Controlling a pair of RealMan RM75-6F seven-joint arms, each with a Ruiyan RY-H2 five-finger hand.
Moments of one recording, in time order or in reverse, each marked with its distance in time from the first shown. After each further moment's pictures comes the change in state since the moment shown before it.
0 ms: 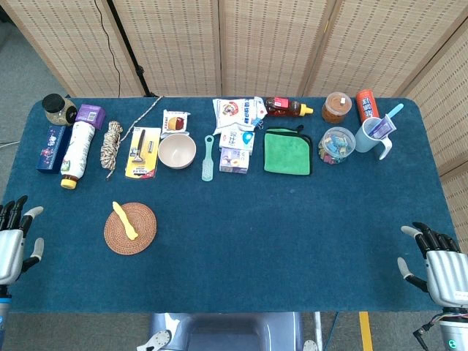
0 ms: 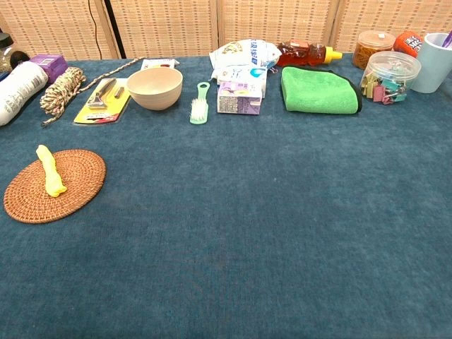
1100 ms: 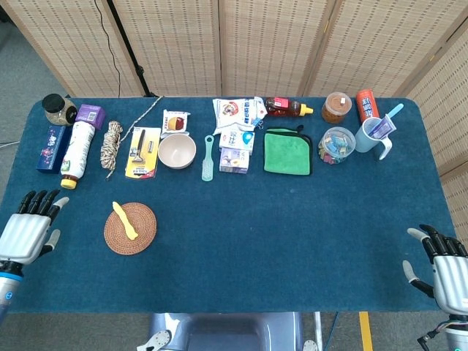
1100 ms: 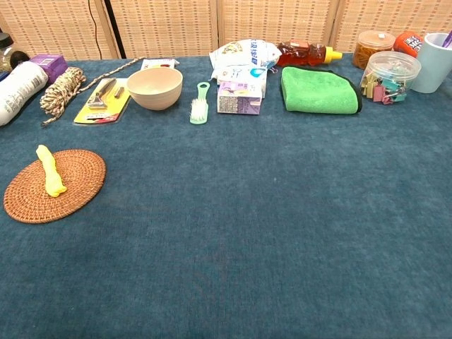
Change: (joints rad) left arm -0.162 0.032 0.014 0.207 0.060 -0.288 -0.057; right arm -0.034 0.022 -0.008 -0.032 -0.034 0.059 -0.014
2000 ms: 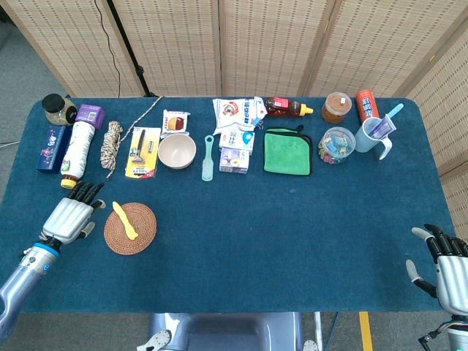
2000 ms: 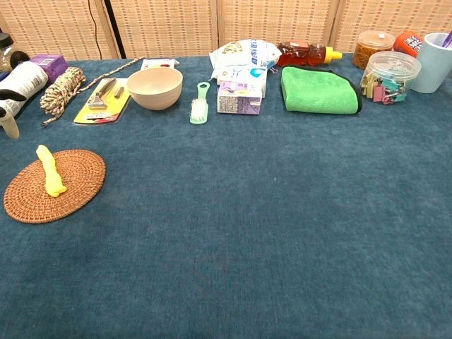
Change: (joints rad) left arm -0.185 -0.234 0.019 0.376 0.129 -0.177 -0.165; right arm -0.011 0.006 0.011 -0.023 0.021 0.005 -0.024
